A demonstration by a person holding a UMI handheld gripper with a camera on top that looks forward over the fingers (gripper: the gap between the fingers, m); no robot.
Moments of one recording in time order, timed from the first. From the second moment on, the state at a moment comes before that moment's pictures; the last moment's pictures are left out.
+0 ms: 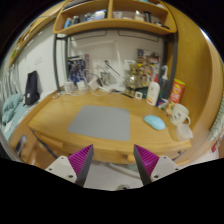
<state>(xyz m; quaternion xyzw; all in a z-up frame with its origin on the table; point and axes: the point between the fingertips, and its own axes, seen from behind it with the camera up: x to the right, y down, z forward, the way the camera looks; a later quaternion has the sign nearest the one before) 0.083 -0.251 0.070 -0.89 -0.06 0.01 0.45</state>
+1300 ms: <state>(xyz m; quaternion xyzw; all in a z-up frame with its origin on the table) 0.291 -0.023 -0.015 -0.92 0.01 0.00 0.39</state>
